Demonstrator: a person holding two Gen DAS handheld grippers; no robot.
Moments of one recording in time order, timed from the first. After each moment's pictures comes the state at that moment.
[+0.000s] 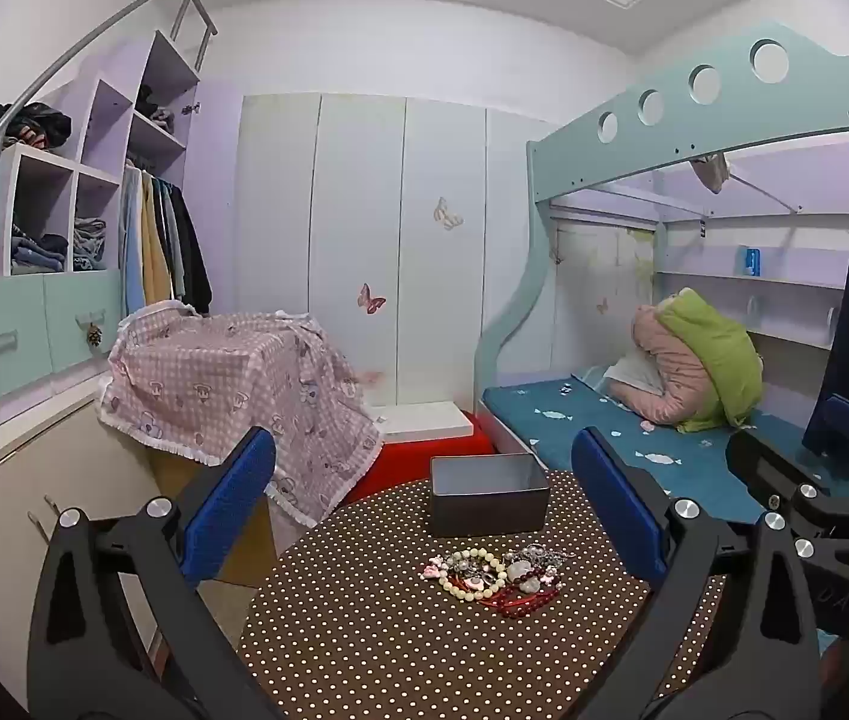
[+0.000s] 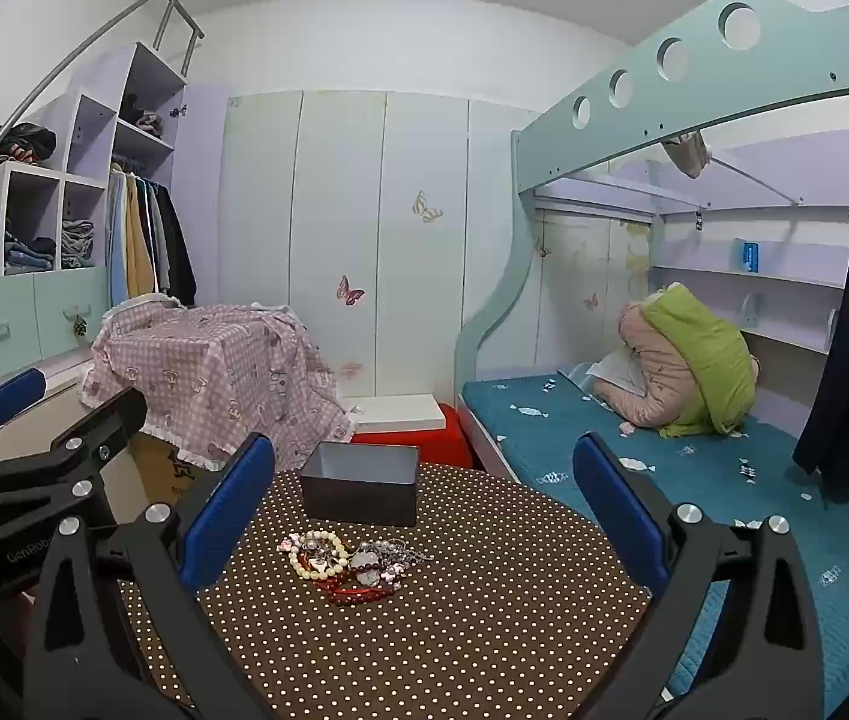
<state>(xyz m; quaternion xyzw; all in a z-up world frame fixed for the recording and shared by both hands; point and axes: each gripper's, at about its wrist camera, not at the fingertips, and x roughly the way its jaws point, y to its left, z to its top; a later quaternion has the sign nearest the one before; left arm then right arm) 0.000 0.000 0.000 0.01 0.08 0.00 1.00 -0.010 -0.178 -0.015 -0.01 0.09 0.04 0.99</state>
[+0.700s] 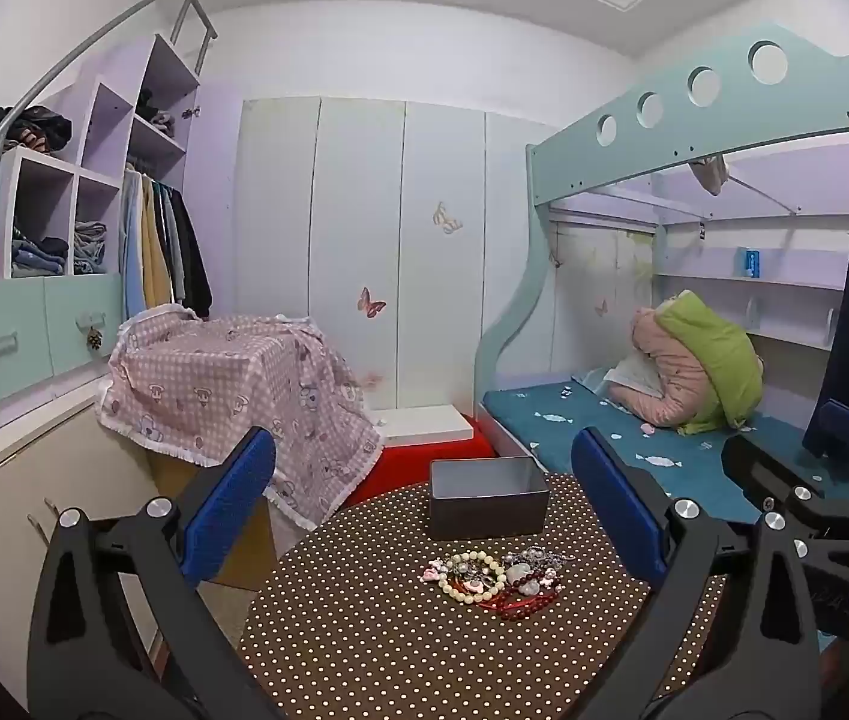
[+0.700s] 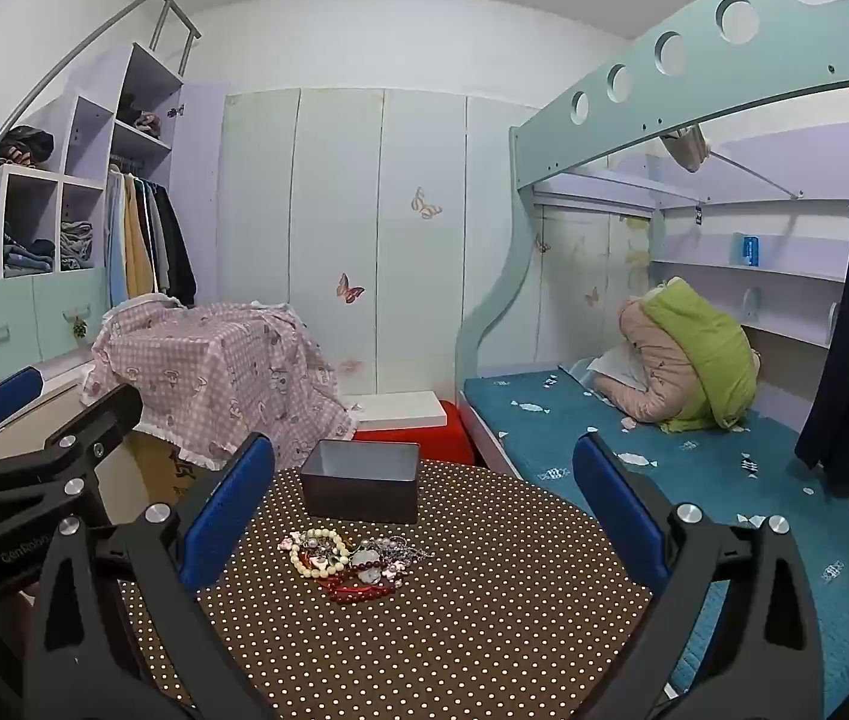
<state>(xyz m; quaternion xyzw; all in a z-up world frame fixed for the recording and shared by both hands) -0.002 -0.003 0.005 0.01 0.07 0.00 1.00 -0.009 -0.184 -0.013 0.00 0.10 0.04 0.99</state>
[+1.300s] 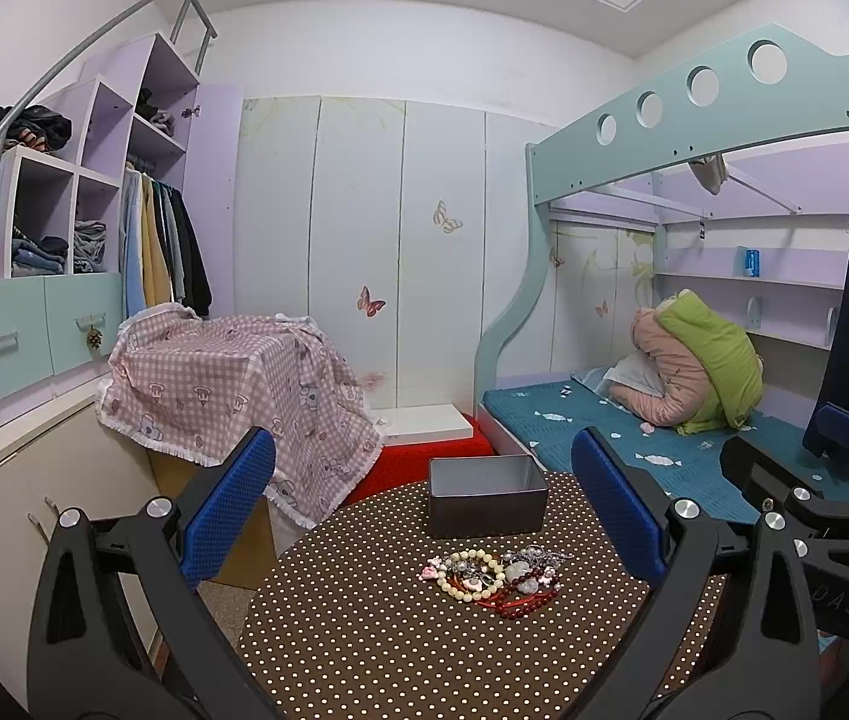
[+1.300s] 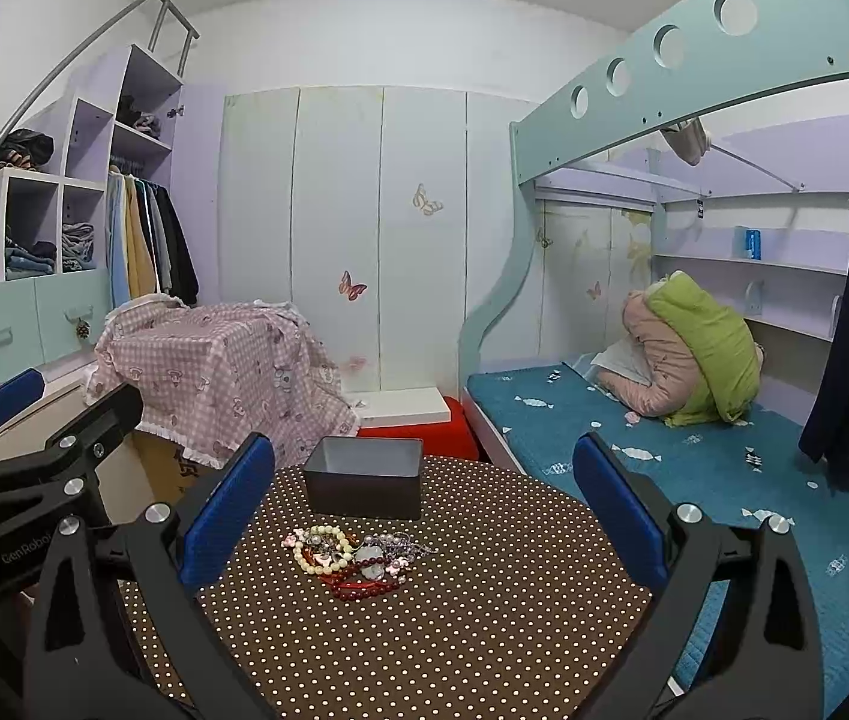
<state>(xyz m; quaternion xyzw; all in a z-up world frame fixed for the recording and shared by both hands) -0.005 -0.002 0.006 0.01 0.07 0.00 1.00 -0.008 -0.187 -0.016 0.00 0.10 0.05 0.99</state>
